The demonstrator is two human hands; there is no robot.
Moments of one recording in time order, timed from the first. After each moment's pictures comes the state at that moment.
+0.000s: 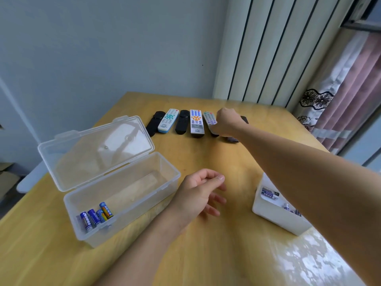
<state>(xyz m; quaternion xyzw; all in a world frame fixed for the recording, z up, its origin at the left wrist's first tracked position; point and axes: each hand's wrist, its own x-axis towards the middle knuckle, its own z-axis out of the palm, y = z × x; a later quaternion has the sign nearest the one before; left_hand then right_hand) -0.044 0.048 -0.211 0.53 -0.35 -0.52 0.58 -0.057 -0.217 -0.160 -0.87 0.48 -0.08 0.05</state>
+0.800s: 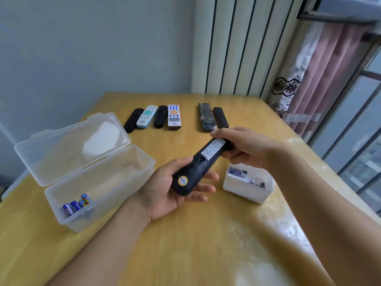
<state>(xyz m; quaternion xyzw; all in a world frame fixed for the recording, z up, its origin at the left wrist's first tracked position) -0.049 0.067 -0.183 0.33 -0.33 -0.71 0.54 -0.213 -0.094 -0.130 -0.66 0.34 -0.14 0.65</state>
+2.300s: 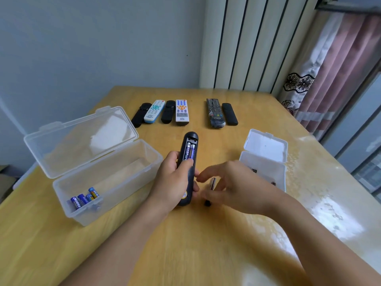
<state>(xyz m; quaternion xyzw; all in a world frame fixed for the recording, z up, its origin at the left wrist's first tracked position) -0.056 0.063 -0.206 0.59 -0.34 -0.41 0.60 -0.217 -0.013 -0.171 -0.92 0.24 -0.11 0.28</state>
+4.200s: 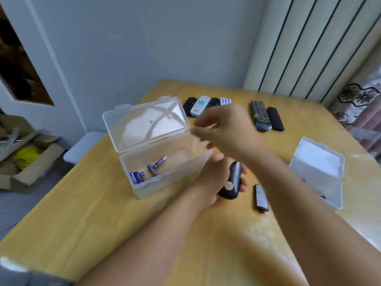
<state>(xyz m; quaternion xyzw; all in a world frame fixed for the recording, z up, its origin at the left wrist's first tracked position) -0.048 0.078 -0.193 0.54 -0.27 -0.52 0.60 -0.081 0.010 -0.120 -0.86 0.25 -0.28 0.34</state>
